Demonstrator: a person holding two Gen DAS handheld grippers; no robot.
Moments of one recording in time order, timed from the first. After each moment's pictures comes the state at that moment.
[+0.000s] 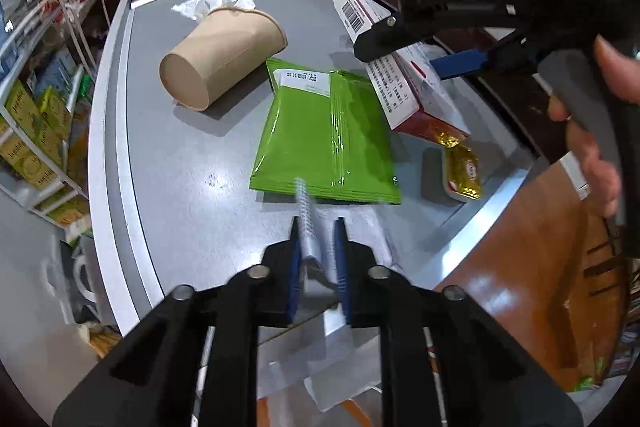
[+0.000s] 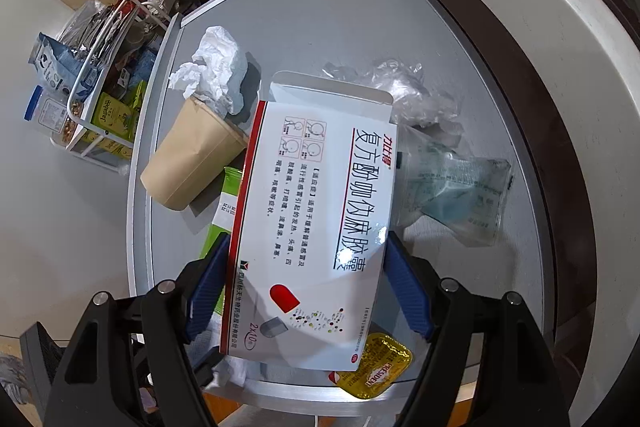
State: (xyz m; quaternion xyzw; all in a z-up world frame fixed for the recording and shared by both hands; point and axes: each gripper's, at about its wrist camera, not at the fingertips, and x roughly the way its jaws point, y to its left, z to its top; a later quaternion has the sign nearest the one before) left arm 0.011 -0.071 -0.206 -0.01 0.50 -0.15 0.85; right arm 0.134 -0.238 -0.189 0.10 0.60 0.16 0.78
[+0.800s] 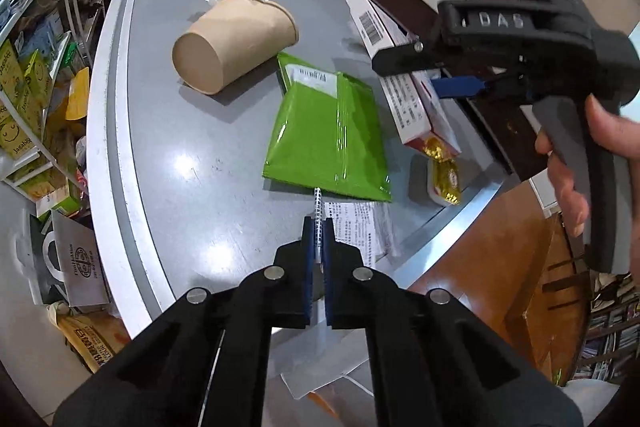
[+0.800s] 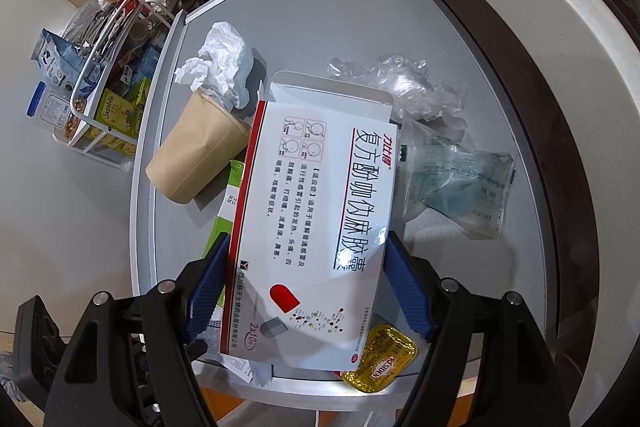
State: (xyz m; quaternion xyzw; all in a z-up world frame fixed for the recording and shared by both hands) left arm 0.009 -0.048 -0.198 -0.08 0.51 -0.18 0.84; right arm 0.130 -0.238 -0.188 0.10 0.60 0.16 0.78
